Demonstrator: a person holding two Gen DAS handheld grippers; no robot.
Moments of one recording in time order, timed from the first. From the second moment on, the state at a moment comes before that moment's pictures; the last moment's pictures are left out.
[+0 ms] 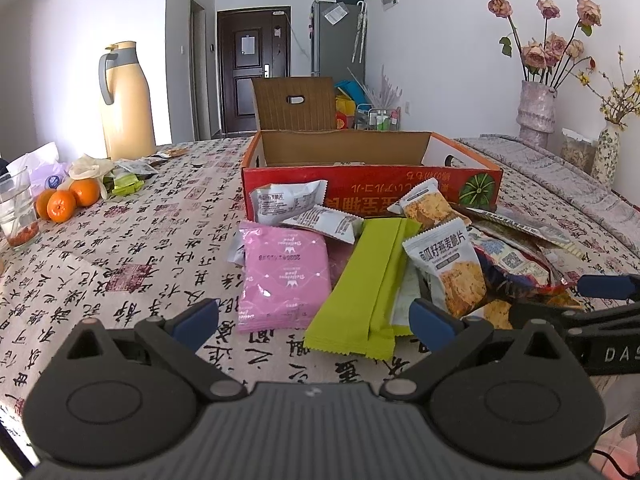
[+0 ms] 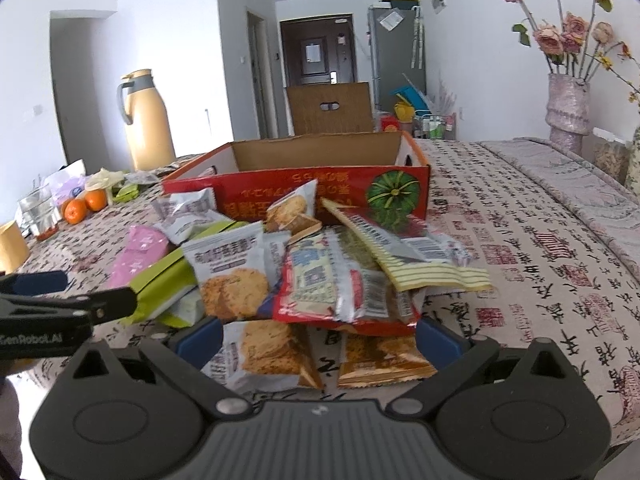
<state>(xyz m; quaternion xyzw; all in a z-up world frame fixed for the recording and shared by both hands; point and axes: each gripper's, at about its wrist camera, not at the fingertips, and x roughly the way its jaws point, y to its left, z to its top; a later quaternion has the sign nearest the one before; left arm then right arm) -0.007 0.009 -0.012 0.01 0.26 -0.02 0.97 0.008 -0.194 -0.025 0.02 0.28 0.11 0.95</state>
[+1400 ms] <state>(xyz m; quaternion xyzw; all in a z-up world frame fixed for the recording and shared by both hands) -0.007 0.029 -0.018 0.00 0.28 -0.03 0.96 0.000 -0.164 -0.020 0.02 0.27 0.18 0.95</state>
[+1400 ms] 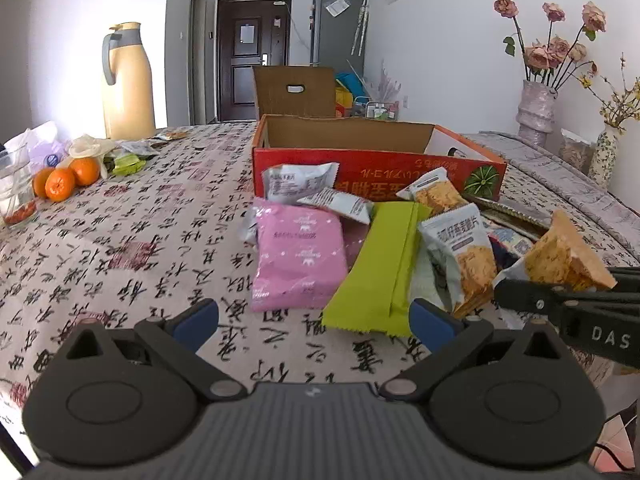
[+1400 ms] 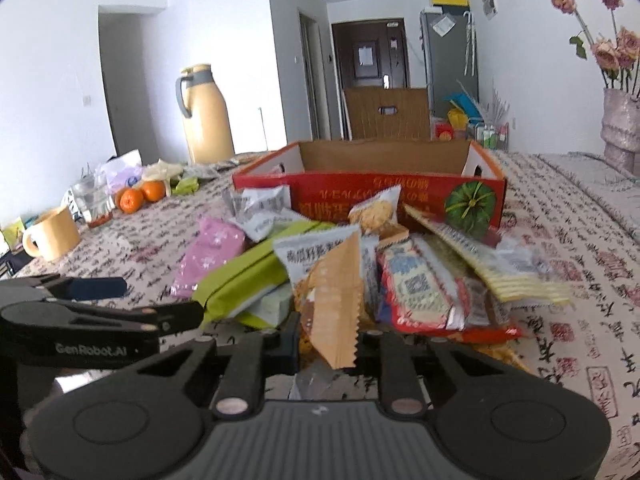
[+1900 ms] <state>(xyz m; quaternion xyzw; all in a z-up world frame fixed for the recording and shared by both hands) 0.048 -0.010 -0.005 0.06 0.27 -0.06 0.96 0.018 -0.205 -0.005 0.04 0.22 0.15 0.96</state>
